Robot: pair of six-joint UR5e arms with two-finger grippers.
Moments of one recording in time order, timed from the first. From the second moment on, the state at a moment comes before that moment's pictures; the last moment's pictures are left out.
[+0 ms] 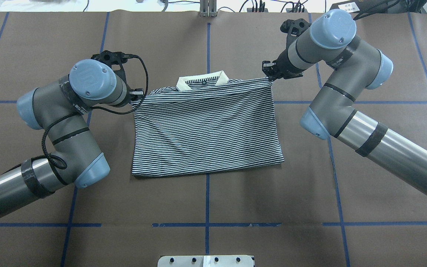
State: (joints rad) left arm -0.67 -2.11 -1.61 -1.77 -1.65 -1.26; right arm 0.82 -0.96 1.41 -1.10 1.99 1.14
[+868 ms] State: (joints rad) left arm -0.68 -2.13 -1.61 -1.76 -1.66 -1.26; right arm 0.83 -0.96 1.41 -1.07 2.01 1.10
